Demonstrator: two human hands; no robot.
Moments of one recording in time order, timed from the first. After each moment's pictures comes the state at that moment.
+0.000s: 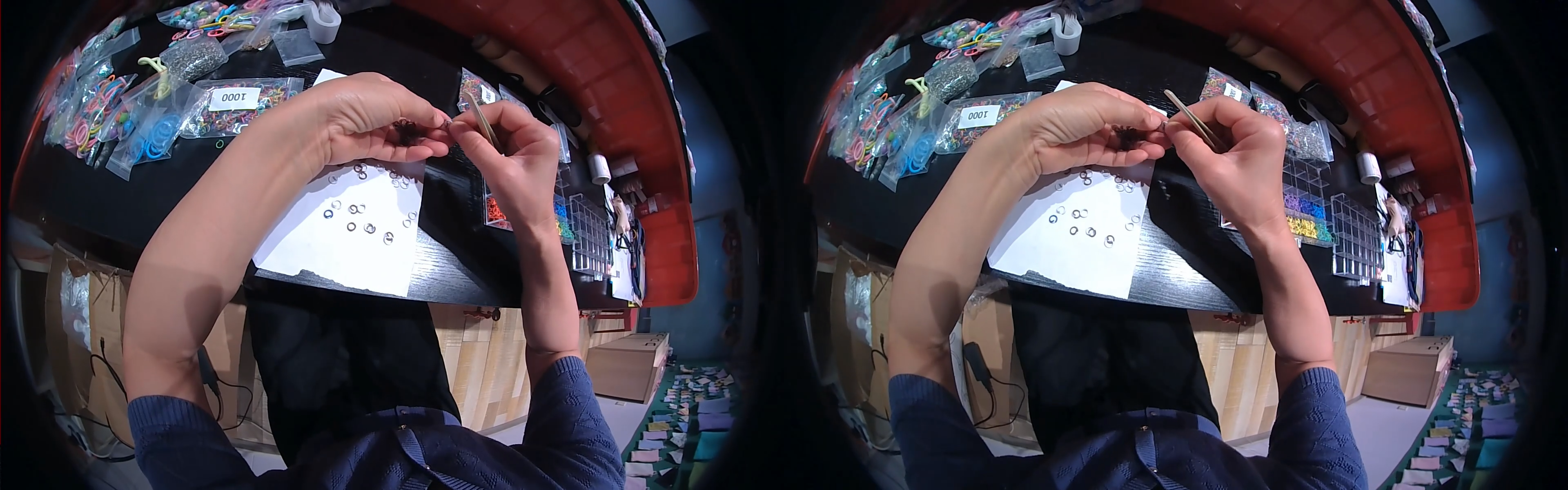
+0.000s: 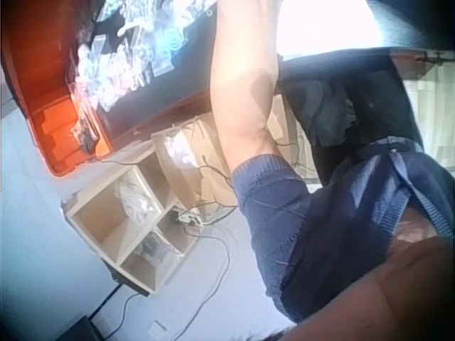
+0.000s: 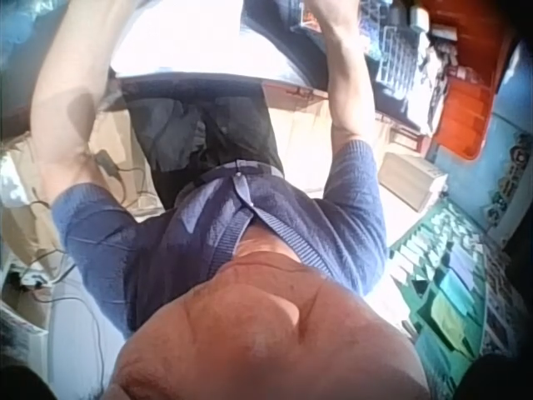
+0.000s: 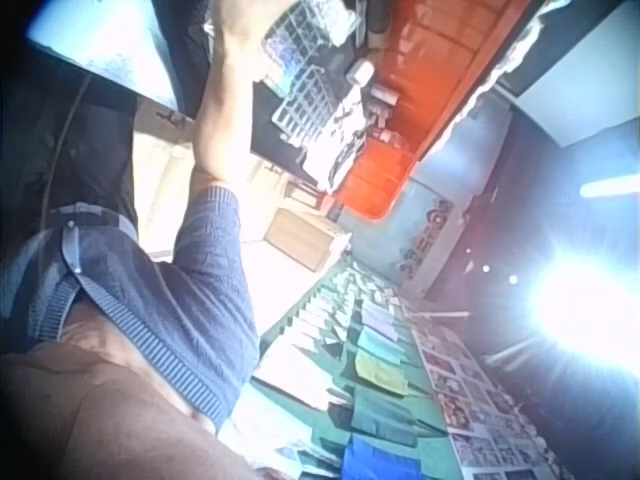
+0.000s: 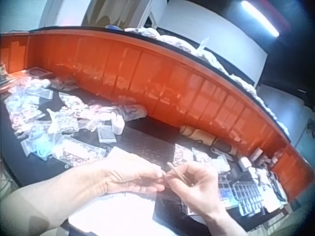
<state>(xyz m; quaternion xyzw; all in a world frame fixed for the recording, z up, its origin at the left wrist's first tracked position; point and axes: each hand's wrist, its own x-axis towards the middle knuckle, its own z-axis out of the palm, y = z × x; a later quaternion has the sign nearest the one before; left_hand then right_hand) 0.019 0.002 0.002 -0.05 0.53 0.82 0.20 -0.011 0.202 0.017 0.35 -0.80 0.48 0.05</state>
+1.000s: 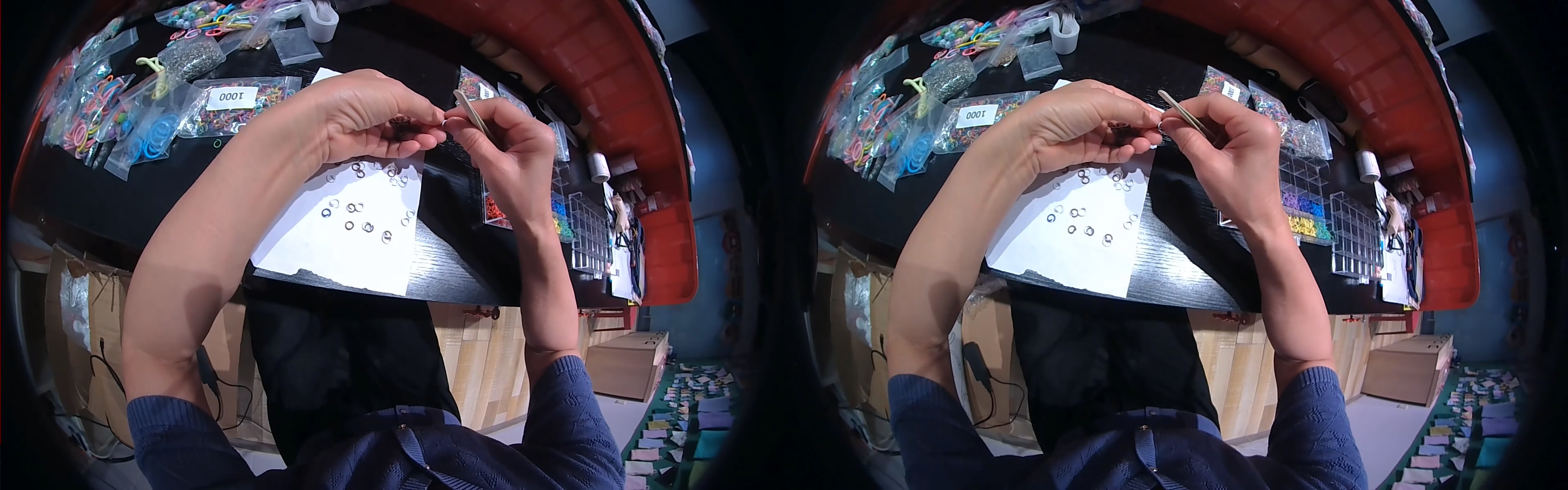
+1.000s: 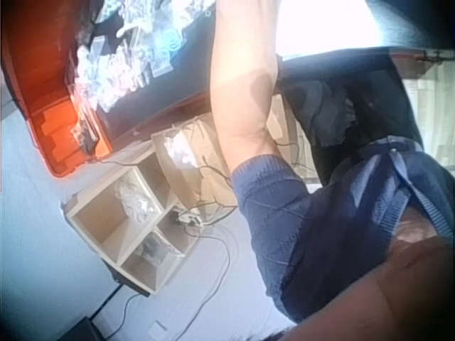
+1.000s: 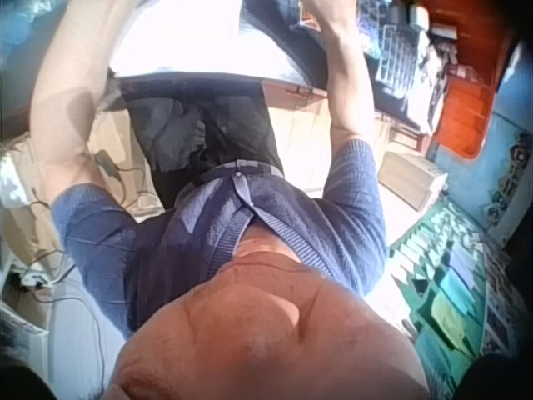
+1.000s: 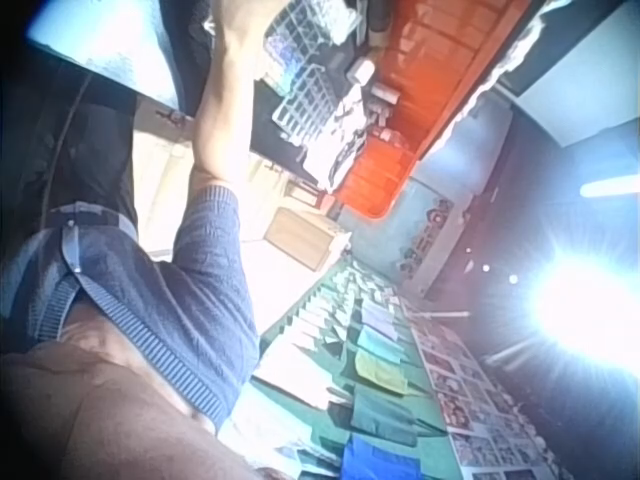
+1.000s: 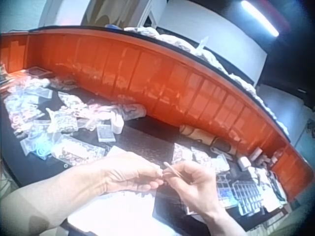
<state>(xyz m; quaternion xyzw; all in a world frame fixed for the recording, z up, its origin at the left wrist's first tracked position) 0.017 0.000 0.000 -0.06 0.55 0.81 0.18 -0.013 0.202 0.019 0.37 -0.82 0.45 0.04</state>
